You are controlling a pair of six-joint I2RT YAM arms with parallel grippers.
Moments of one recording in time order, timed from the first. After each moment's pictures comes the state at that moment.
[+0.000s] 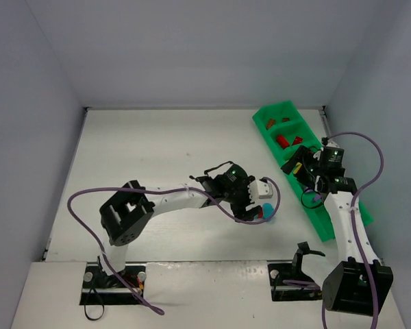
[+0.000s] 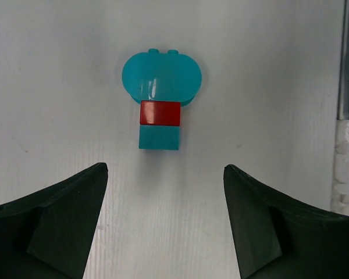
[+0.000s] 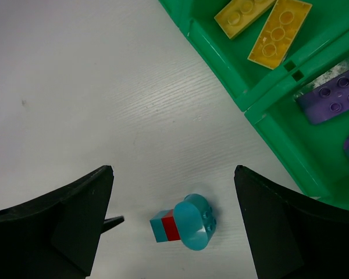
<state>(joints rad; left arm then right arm) -1.02 1.87 1.33 -0.17 0.41 0.26 -0.14 1.05 0.80 -0.50 -0.20 0.46</state>
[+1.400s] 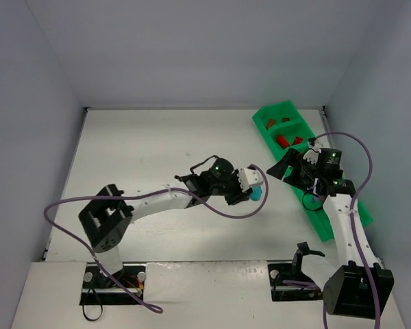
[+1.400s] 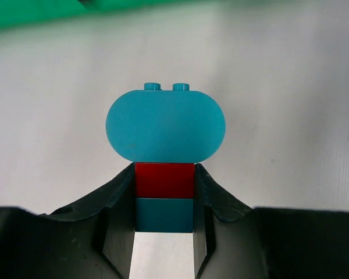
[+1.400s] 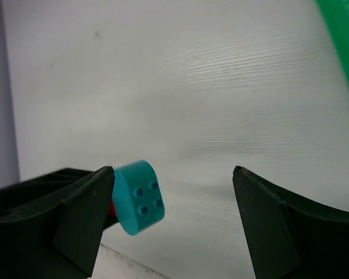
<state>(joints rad) -1.00 1.80 1.23 -0.02 0.30 0.25 -0.12 1.01 0.78 -0.51 -0.47 0.42</state>
